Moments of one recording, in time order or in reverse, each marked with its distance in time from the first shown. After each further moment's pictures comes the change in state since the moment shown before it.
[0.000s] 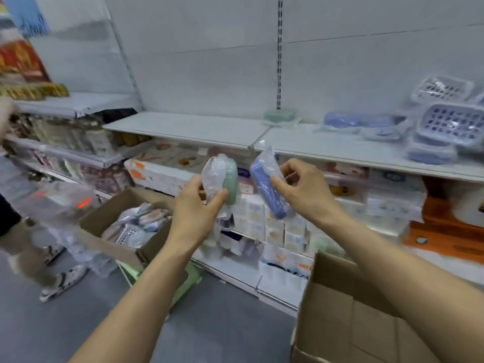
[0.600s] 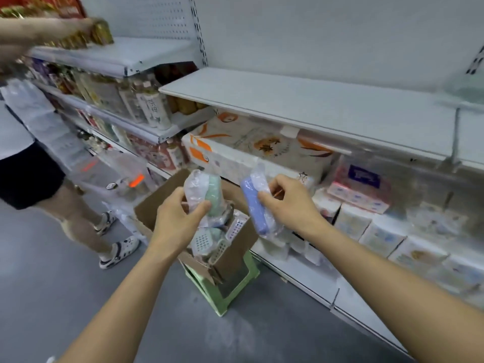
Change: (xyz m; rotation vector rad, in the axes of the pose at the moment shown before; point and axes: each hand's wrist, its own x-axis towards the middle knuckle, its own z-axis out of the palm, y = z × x) left_hand 0.243 -0.297 -0.190 0.209 0.026 -0.270; right_hand 0.200 -0.054 0.399 0.171 -0.314 0.161
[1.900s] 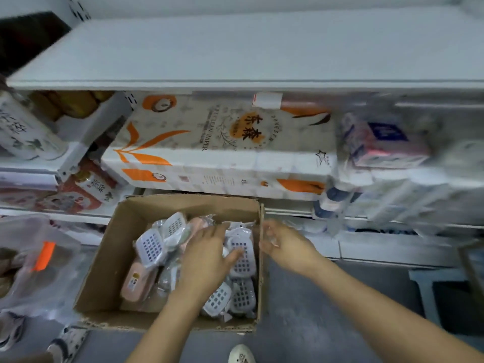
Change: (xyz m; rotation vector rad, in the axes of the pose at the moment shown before) left_hand 0.220 -0.182 0.088 0.484 -0.737 0.452; right_hand 0.110 0.086 0.206 -0.287 -0.146 0.655
